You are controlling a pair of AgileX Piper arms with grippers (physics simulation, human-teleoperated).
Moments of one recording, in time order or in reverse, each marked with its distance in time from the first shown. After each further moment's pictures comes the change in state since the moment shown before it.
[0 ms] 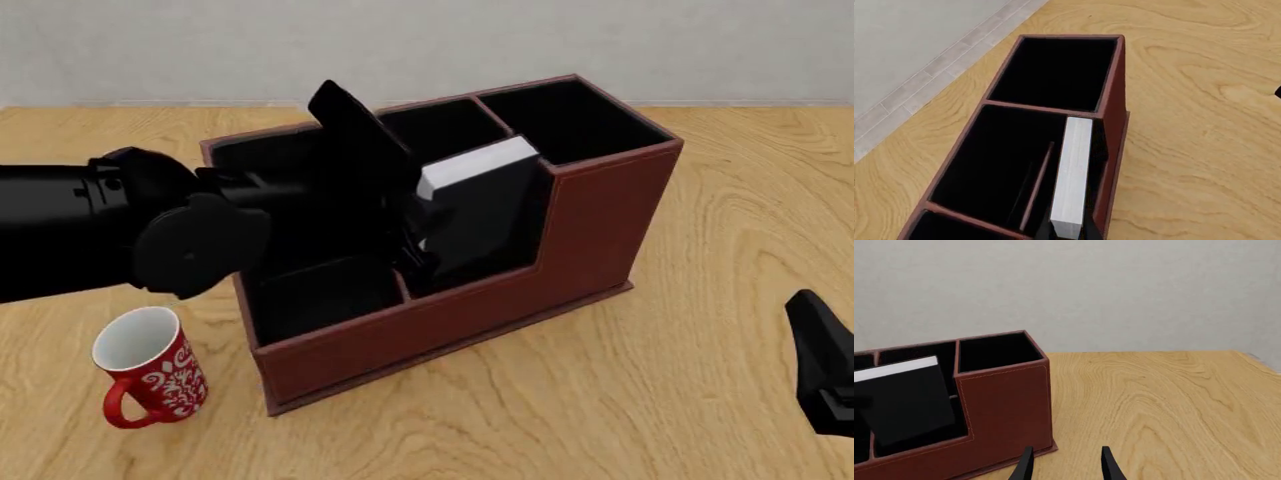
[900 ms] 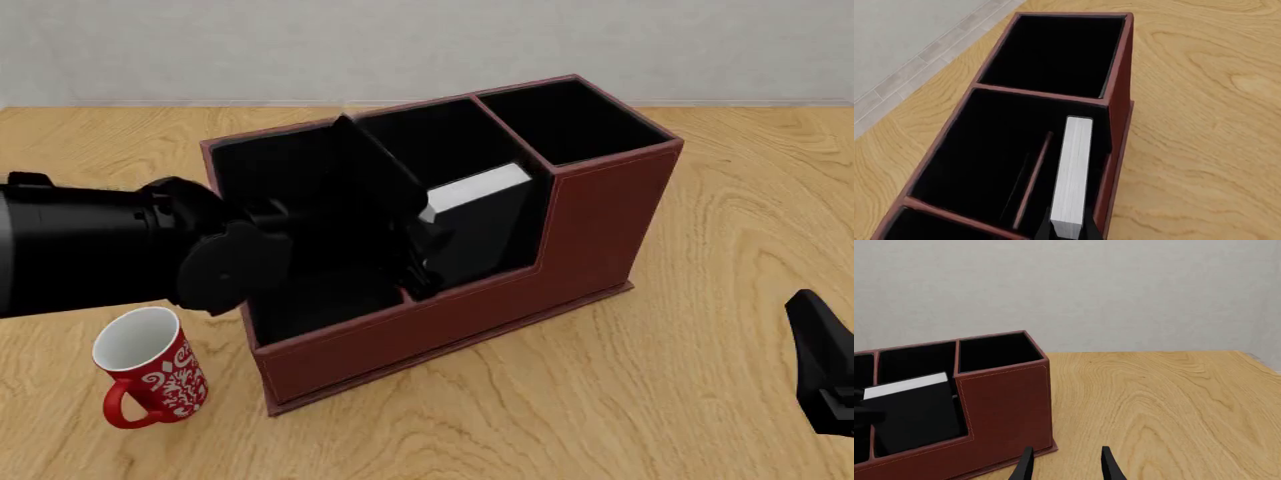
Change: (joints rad) left arm 0.013 0.076 0.032 -0.069 -0.014; right arm 0.000 0.001 0.000 0.000 0.000
